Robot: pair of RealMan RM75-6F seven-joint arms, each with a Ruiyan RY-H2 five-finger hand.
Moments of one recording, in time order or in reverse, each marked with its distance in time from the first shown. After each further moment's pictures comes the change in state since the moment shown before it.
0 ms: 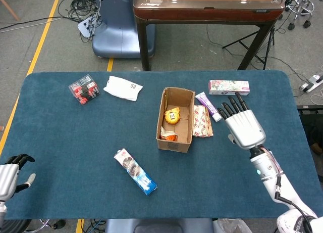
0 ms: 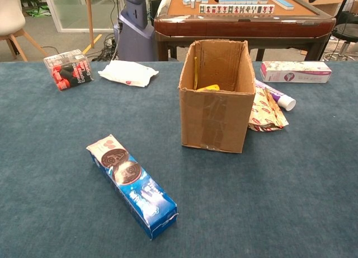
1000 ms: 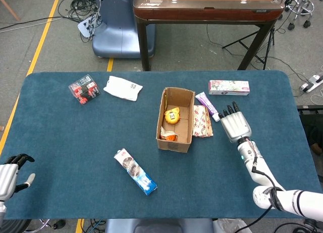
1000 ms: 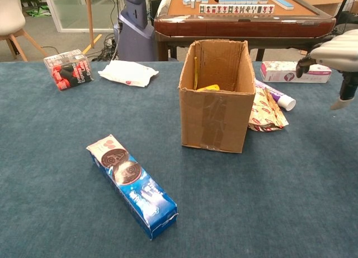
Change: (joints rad) left arm 0.000 0.006 -0.002 -0.001 -0.004 -0.002 -0.019; right arm 0.118 -0.307 0.011 0.380 0.355 -0.253 -0.189
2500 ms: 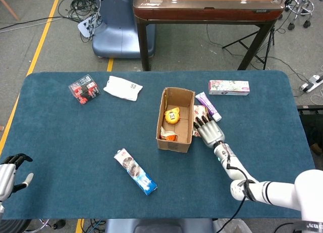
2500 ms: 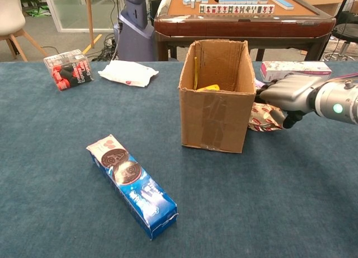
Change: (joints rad) left arm 0.005 0.011 -0.002 -0.003 0.000 0.007 -0.018; right arm 0.122 -0.230 -0.048 0.210 0.070 -0.157 0.030
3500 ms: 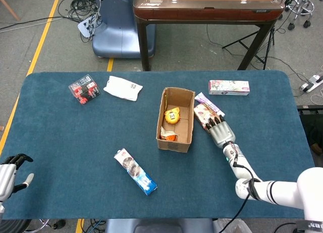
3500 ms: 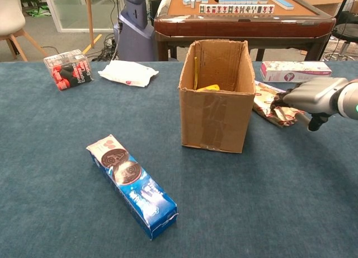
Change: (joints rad) left arm -0.002 0.000 0.002 -0.002 0.003 -0.005 0.003; right arm 0.025 0.064 -0.075 -0.040 0.166 0.029 -0.077
